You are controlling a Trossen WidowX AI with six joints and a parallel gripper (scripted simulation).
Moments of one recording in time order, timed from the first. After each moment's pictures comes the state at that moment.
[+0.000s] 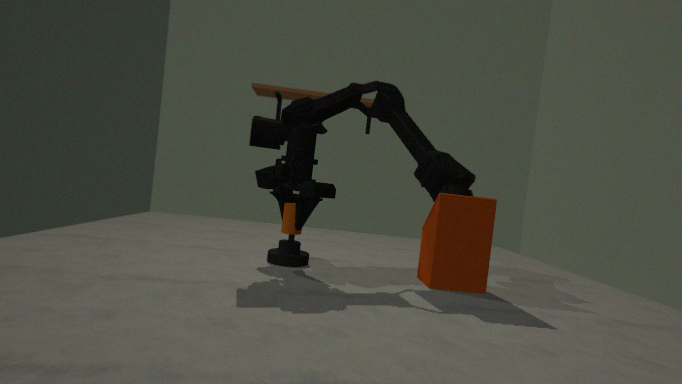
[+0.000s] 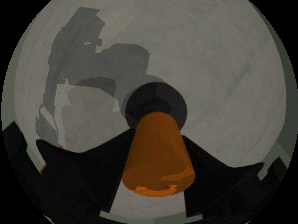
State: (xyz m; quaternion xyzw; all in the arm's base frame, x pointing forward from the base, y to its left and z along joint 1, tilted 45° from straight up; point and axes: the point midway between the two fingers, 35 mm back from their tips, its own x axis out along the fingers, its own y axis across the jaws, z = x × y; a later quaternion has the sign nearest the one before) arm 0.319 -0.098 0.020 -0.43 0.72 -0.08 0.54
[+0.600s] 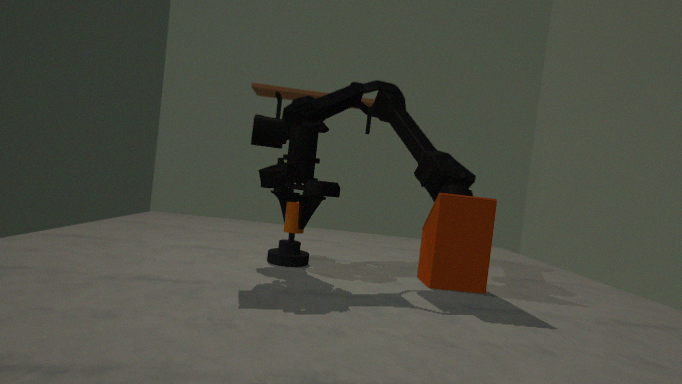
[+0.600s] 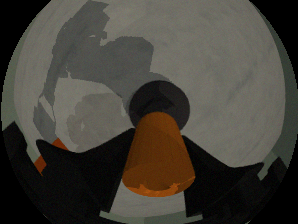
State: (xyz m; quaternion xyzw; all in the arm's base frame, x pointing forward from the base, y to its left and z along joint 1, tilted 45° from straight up) arm 0.315 -0.095 0.022 -0.45 0.73 -0.05 0.52
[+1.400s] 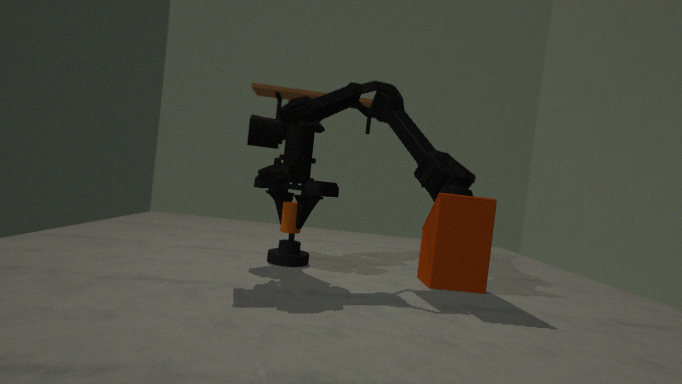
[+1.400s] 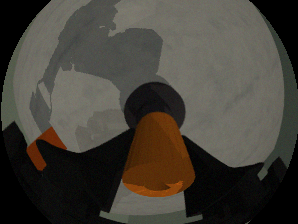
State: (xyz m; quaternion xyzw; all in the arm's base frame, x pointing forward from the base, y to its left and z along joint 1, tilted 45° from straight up) arm 0.322 -0.098 0.023 -0.48 0.73 0.00 0.49
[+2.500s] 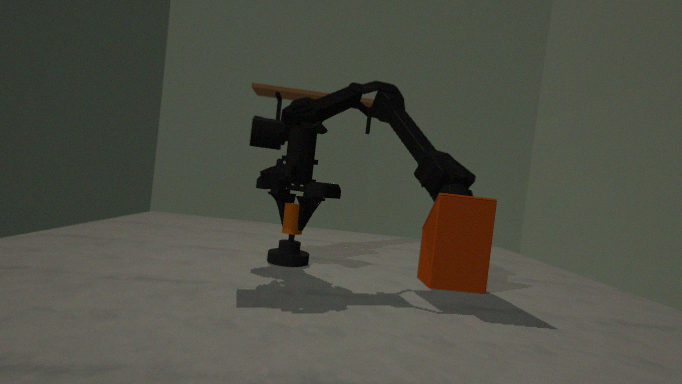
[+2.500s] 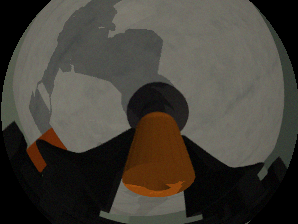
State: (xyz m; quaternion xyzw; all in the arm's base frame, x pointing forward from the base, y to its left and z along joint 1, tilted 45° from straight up) arm 0.318 -0.098 0.020 -0.48 0.73 0.00 0.49
